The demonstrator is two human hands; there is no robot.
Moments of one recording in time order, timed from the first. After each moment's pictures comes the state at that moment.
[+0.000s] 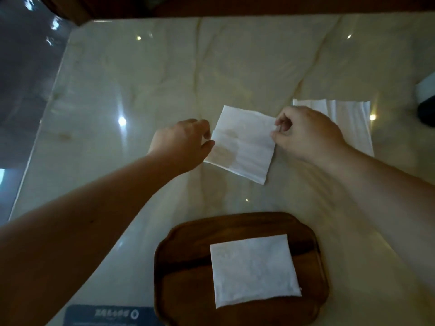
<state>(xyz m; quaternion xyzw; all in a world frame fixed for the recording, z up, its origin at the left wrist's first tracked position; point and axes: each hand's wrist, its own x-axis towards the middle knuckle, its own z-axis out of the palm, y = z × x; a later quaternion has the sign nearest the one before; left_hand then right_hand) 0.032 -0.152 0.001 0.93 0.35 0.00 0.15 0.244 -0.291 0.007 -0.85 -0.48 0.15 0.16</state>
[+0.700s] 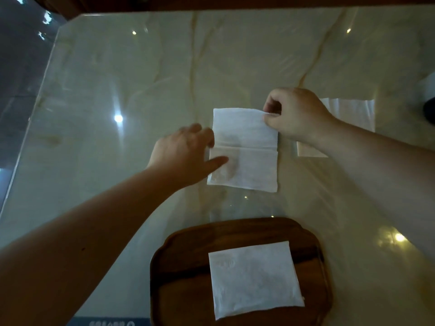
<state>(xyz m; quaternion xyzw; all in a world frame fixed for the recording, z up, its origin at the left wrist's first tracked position) 0.030 -0.163 -0.005 0.94 0.31 0.02 0.14 0.260 -0.248 0.004 -0.81 -0.53 0.17 0.18</state>
